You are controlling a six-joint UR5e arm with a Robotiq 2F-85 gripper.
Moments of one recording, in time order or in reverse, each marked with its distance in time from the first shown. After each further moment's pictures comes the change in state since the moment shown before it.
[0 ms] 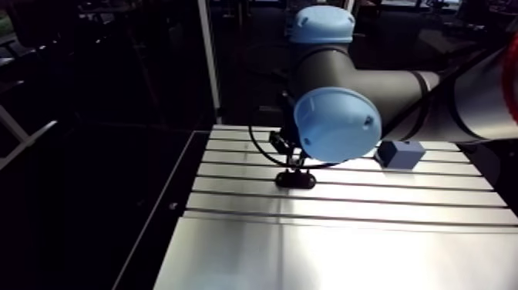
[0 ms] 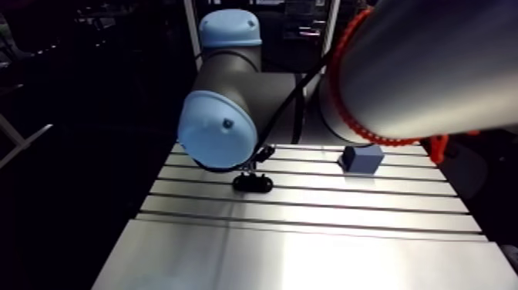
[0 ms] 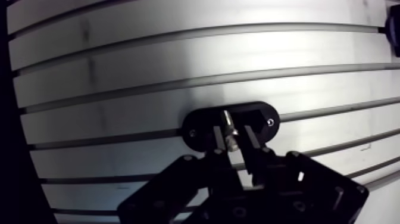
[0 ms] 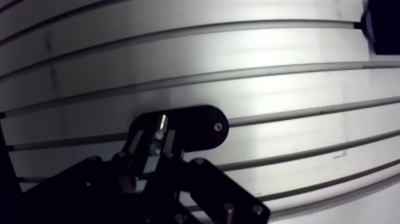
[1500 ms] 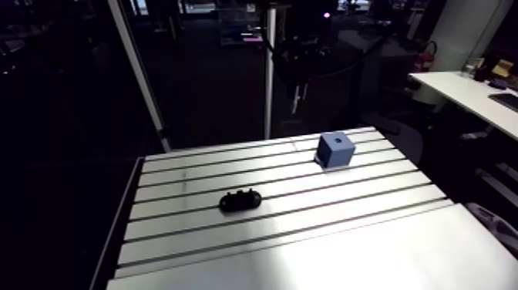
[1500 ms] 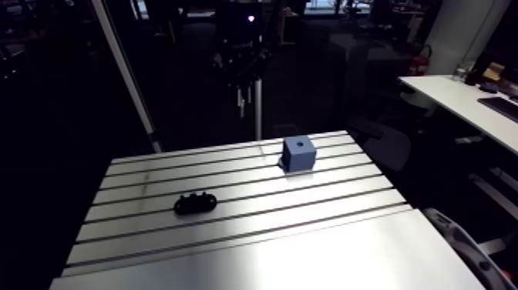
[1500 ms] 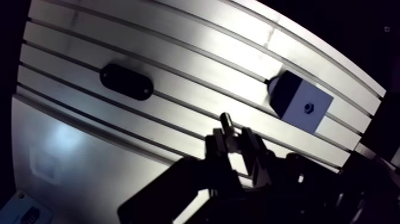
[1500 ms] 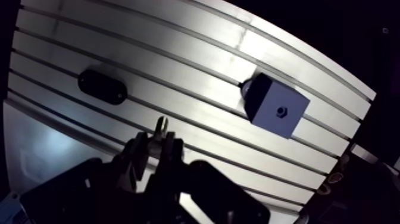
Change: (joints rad) arm -0.278 -0.024 -0.543 0.762 0.037 -0.811
